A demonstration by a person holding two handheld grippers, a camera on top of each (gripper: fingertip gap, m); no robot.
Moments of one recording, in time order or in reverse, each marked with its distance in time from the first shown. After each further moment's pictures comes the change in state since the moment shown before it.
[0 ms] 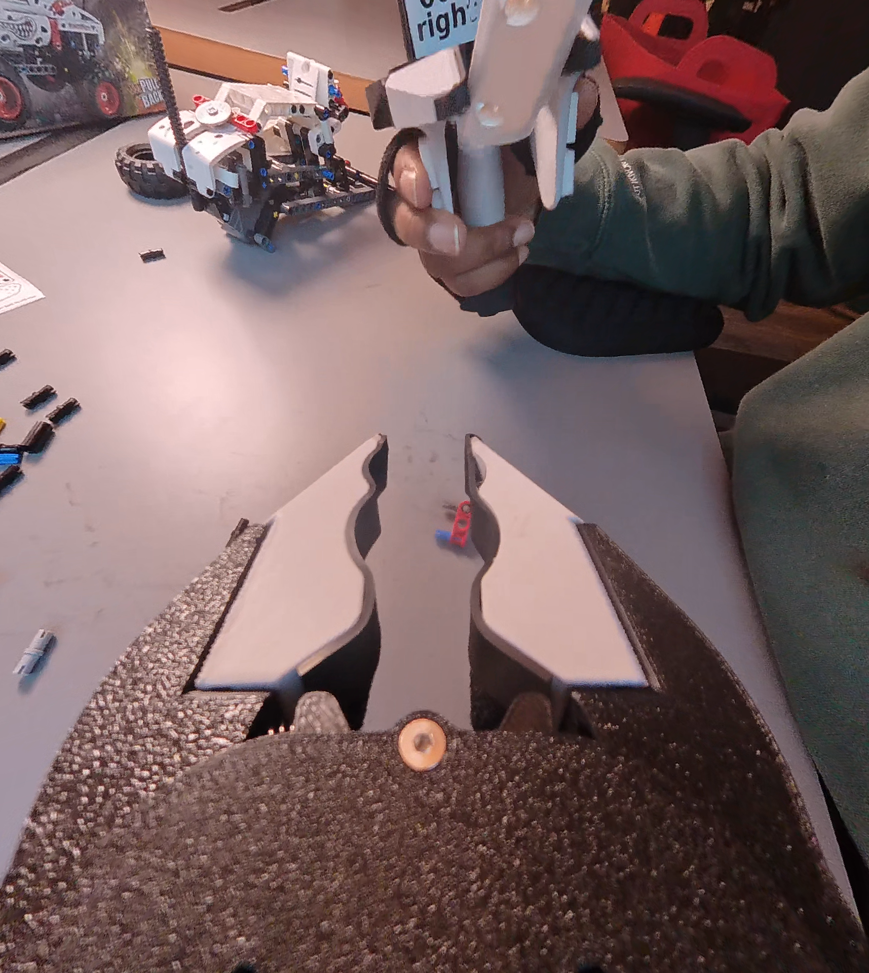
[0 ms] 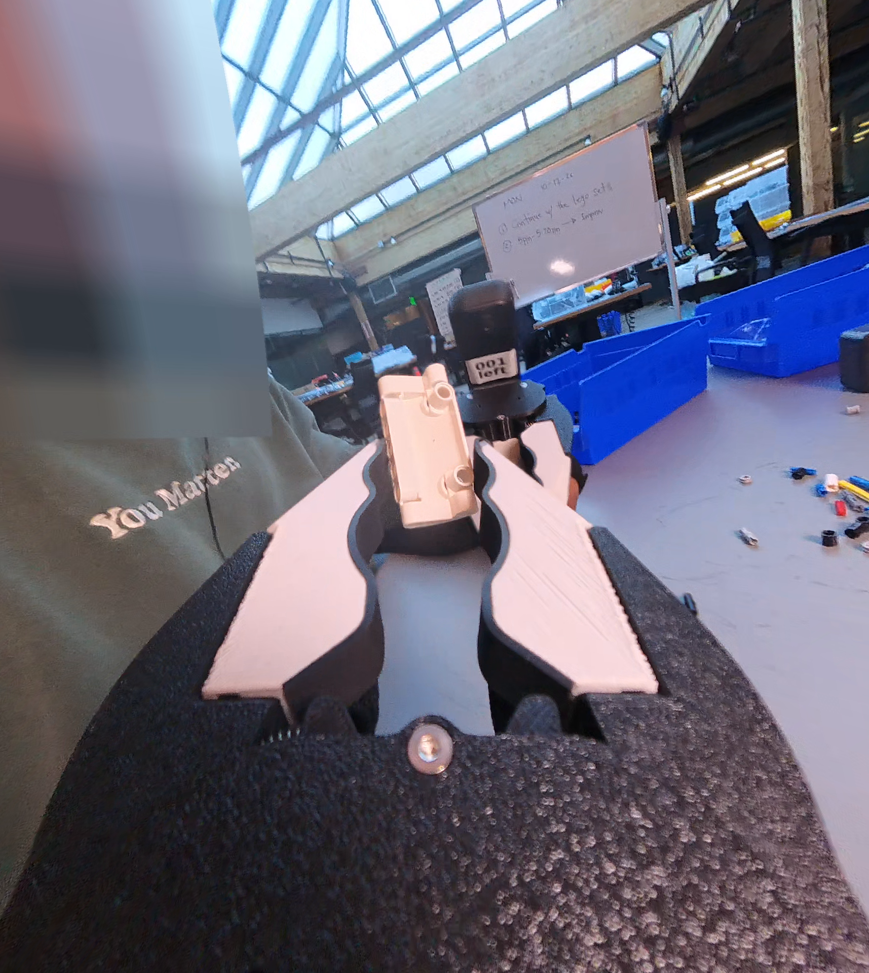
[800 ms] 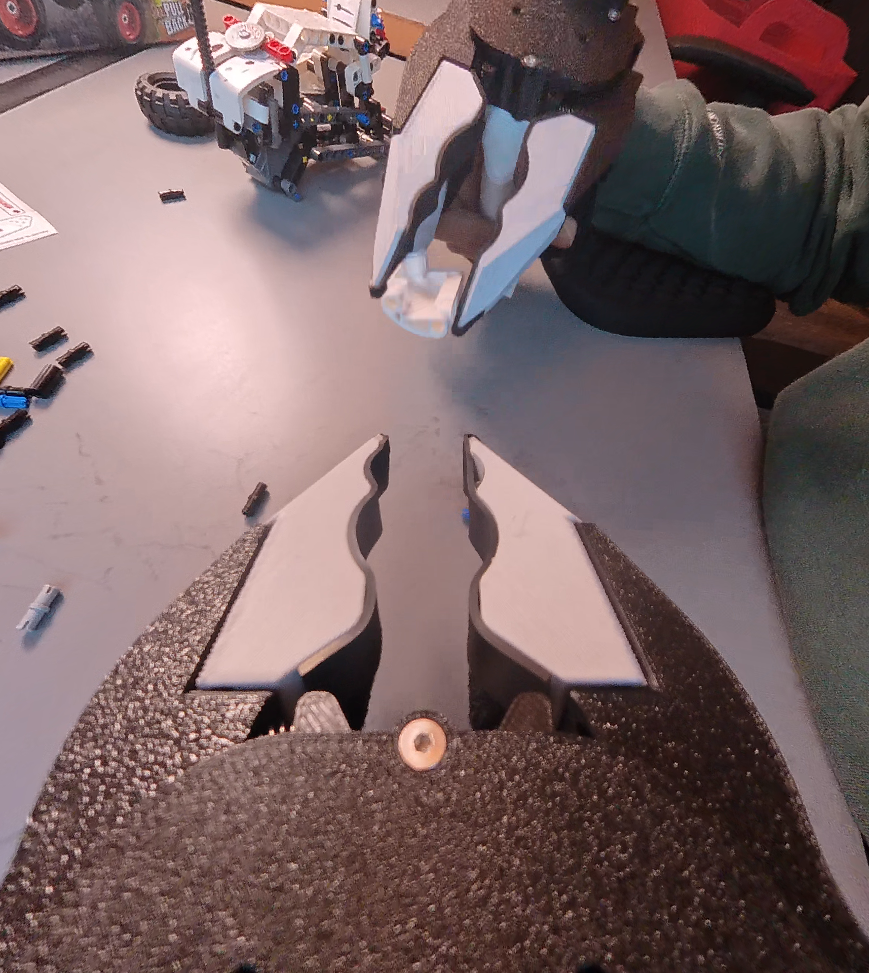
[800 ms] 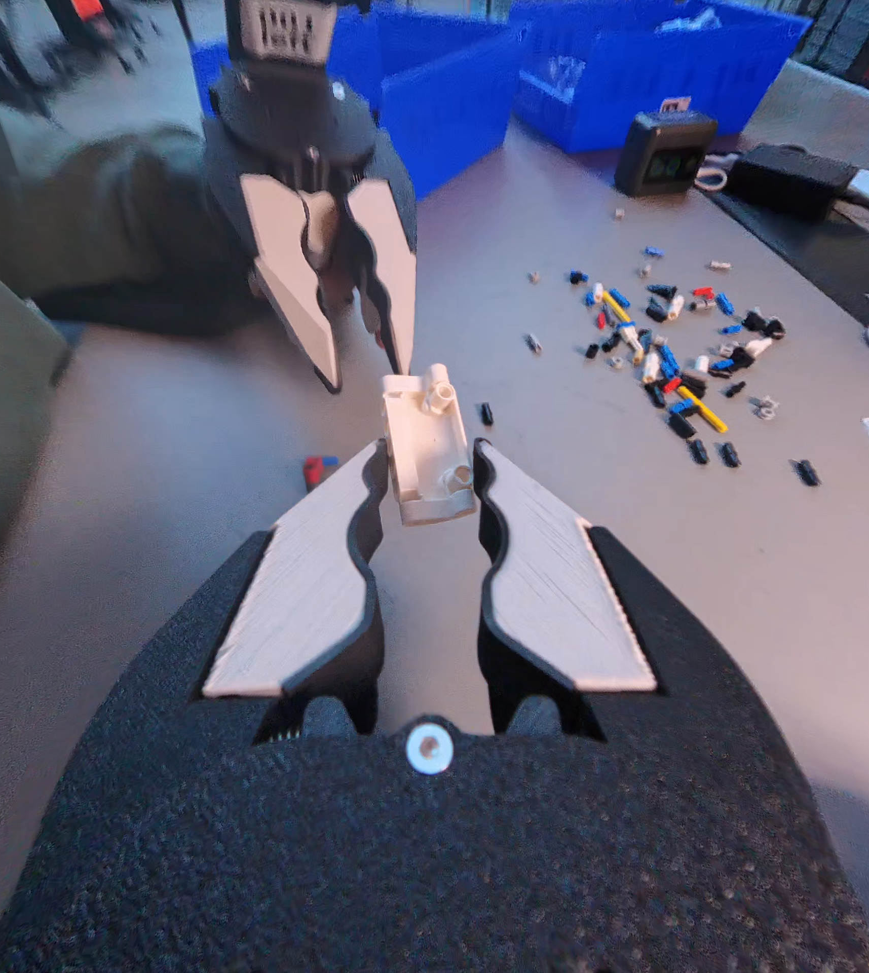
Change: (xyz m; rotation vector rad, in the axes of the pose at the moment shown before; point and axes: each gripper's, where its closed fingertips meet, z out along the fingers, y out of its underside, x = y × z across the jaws) left arm -0.015 0.016 0.005 -0.052 -0.045 -0.051; right arm 0.071 0.072 -0.016 -0.560 0.491 -0.331
